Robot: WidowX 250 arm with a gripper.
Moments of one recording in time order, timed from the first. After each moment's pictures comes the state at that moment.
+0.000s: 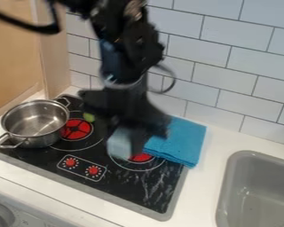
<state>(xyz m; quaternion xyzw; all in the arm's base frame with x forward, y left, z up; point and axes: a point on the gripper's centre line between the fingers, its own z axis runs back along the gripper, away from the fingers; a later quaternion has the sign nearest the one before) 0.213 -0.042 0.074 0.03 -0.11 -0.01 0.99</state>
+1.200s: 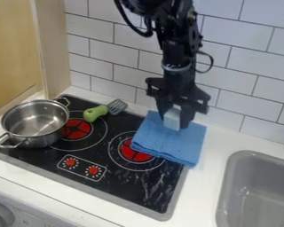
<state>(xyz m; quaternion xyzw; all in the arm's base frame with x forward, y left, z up) 0.343 -0.067 0.024 -0.03 -0.07 -0.09 0.99</state>
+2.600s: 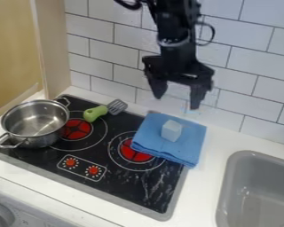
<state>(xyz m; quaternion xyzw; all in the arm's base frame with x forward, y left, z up) 0.328 -0.068 0.080 -0.05 -0.14 -0.07 0.99</state>
